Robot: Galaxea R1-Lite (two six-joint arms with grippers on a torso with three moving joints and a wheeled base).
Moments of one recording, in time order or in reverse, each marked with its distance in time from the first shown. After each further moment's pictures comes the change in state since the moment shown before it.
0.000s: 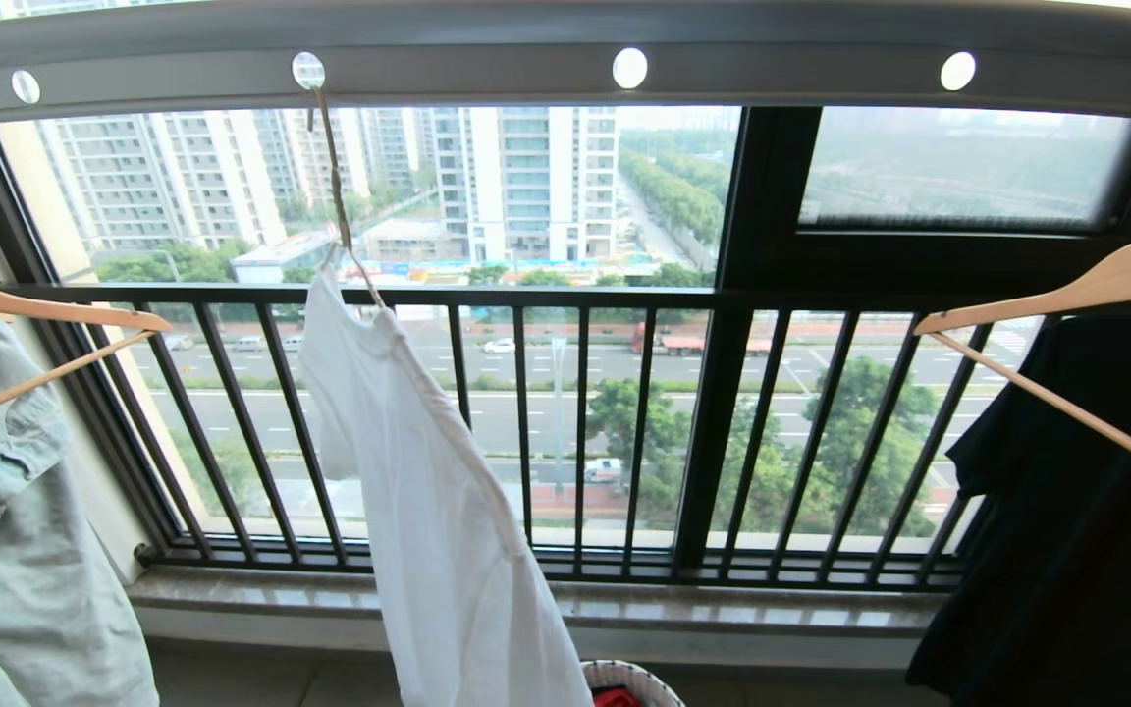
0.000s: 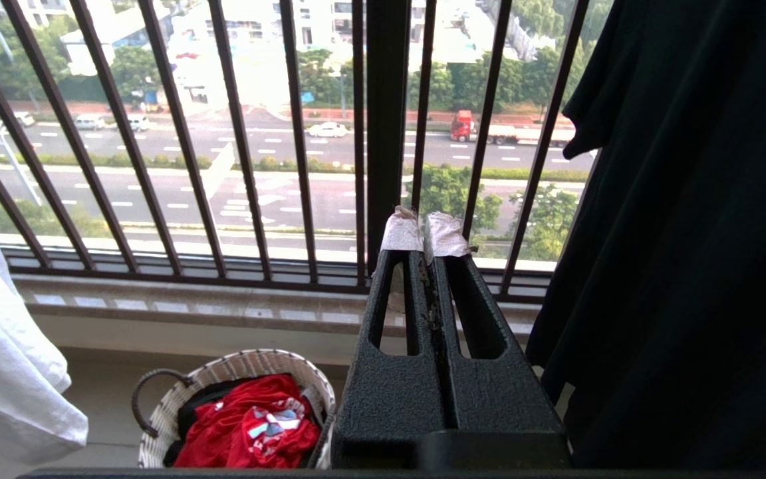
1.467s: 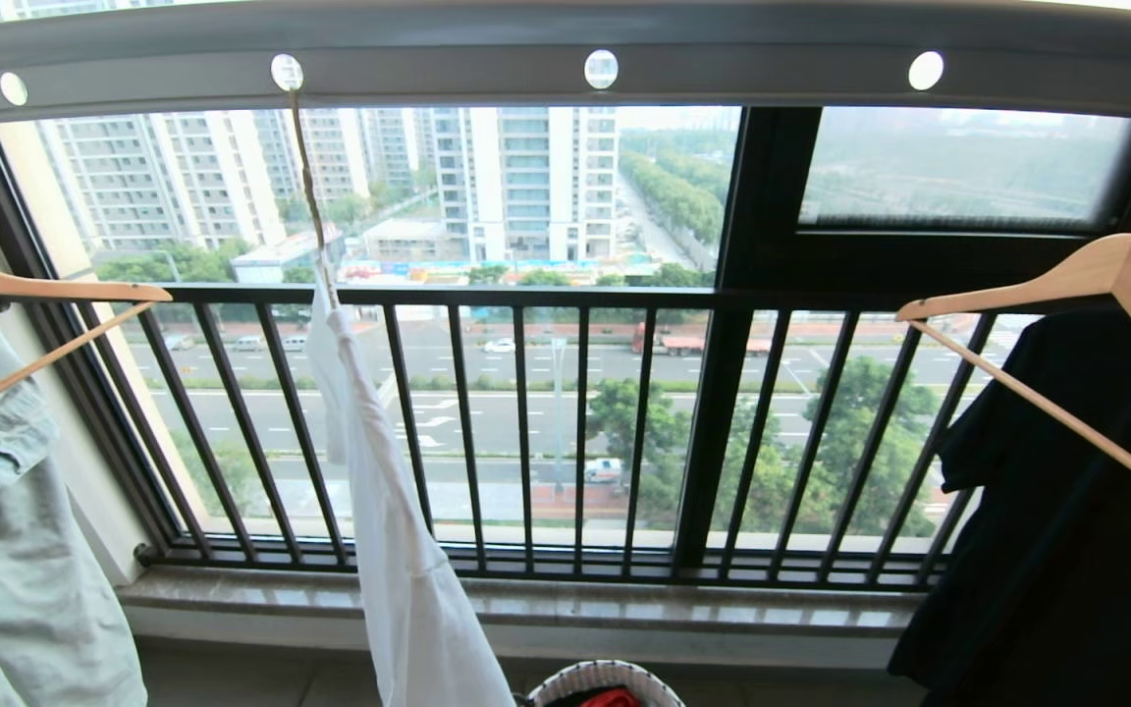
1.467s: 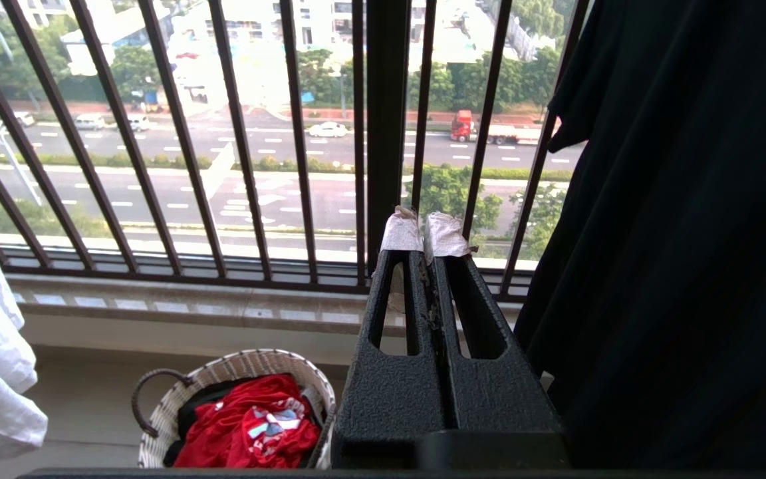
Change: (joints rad) left arm 0.000 0.000 0.000 0.000 0.000 0.000; right arm 0.000 0.000 0.000 0.000 0.000 0.000
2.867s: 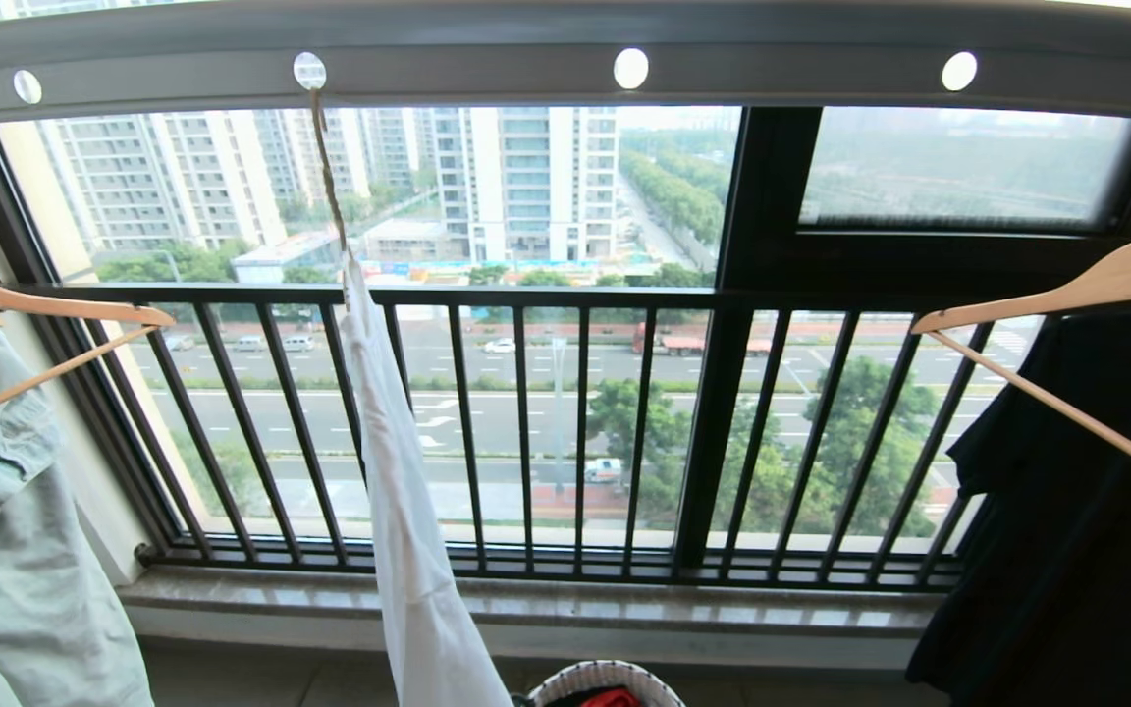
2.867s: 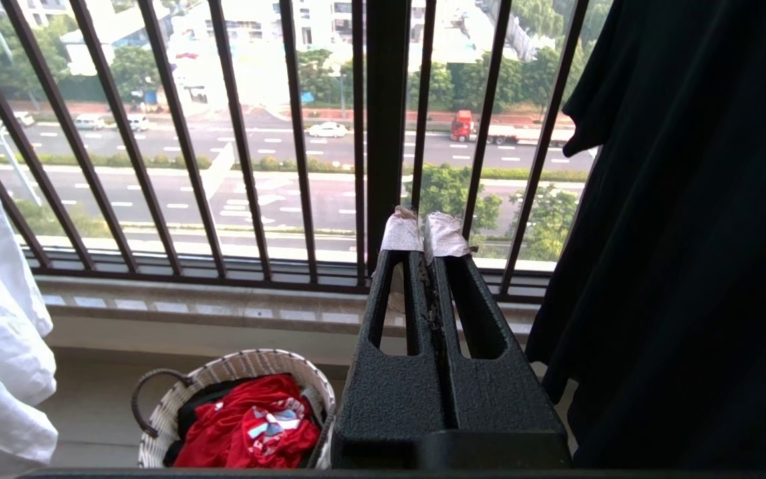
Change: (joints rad) left arm -0.004 0.231 -0.309 0.009 0.003 -0.013; right arm 0.000 0.000 0.000 0.000 0.000 0.000
